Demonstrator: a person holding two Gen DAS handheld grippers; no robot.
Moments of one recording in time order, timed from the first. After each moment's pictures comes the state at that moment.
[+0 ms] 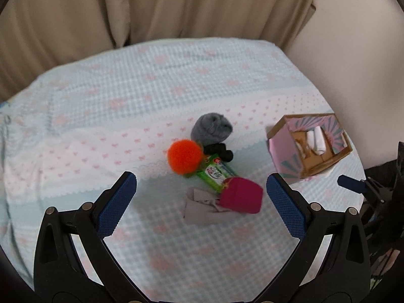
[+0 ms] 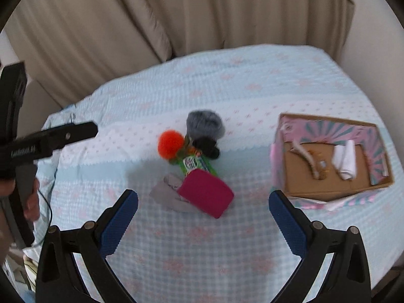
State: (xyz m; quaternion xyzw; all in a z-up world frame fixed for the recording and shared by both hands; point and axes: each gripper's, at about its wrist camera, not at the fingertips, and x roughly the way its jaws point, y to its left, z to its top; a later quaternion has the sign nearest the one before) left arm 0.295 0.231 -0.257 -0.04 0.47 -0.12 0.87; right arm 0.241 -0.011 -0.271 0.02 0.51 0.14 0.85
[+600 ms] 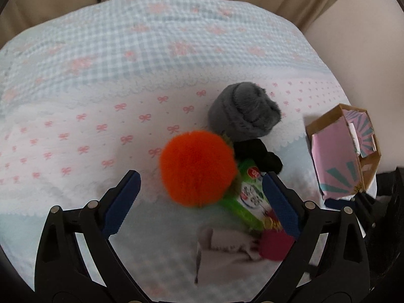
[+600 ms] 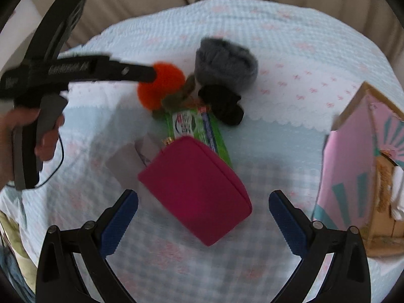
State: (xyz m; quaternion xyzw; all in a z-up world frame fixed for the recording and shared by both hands) left arm 0.397 0.232 -0.419 -0.08 0.51 -0.13 0.84; right arm 0.301 0.014 -0.422 -0.07 0.57 0.23 0.79
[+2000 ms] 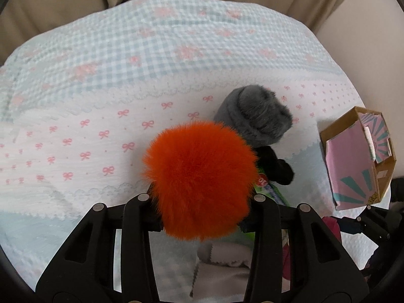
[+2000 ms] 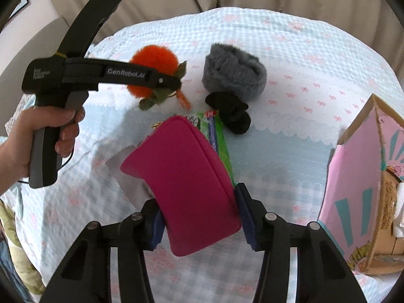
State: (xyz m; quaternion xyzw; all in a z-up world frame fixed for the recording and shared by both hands) left arm 0.398 0.220 -0.413 -0.05 0.50 -0.08 0.86; right arm 0.295 0.003 -0.410 -0.07 0.53 0.27 0.80
